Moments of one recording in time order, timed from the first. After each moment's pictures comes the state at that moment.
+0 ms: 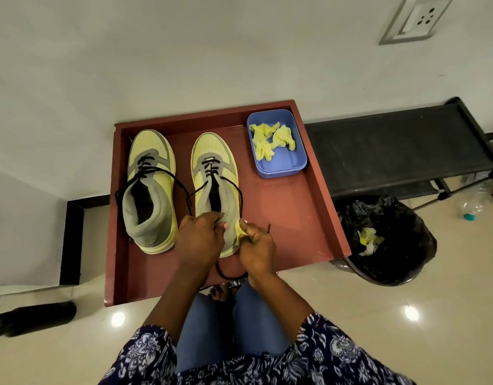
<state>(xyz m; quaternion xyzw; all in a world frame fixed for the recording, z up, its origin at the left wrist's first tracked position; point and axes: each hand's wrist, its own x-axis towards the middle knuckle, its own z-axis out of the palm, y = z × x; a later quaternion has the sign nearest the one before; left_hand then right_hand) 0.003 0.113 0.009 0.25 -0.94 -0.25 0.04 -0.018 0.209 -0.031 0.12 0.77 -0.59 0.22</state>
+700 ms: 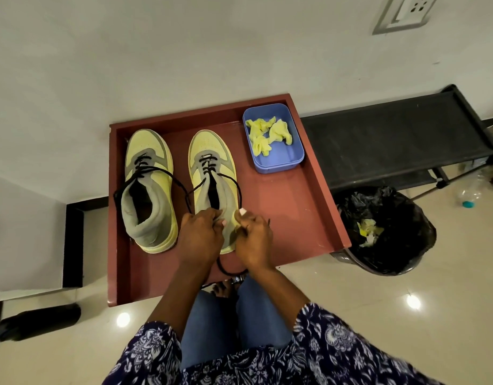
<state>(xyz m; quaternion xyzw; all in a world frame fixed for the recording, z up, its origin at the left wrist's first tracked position) 0.003 0.113 0.009 0.23 -0.93 -0.28 0.03 -0.024 0.207 -0.026 -0.01 0.85 -0.50 0.17</state>
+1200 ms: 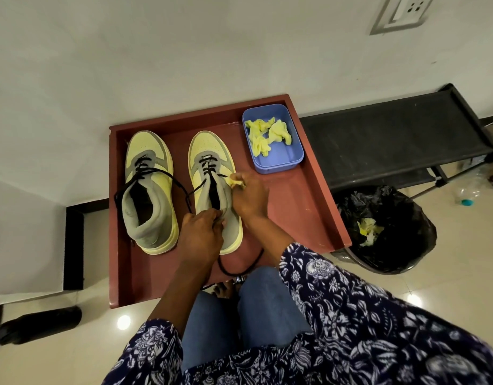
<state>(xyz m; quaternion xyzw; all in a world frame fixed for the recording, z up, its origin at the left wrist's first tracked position) 0.005 0.109 0.005 0.20 -0.94 -0.29 0.07 -0.092 0.176 -0.006 0.00 0.86 -0.50 0.12</state>
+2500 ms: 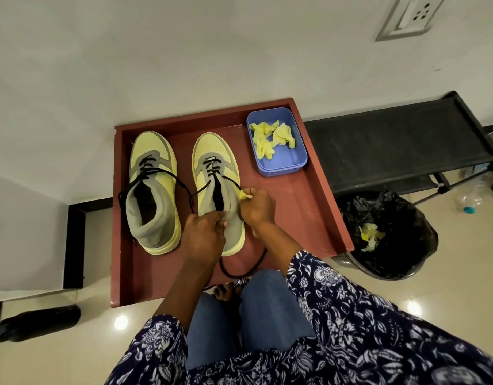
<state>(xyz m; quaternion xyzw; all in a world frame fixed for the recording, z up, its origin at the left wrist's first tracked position) 0.004 0.105 -0.015 0.21 -0.93 -0.28 0.08 -0.090 0.185 -0.020 0.07 0.85 -0.47 0.22</state>
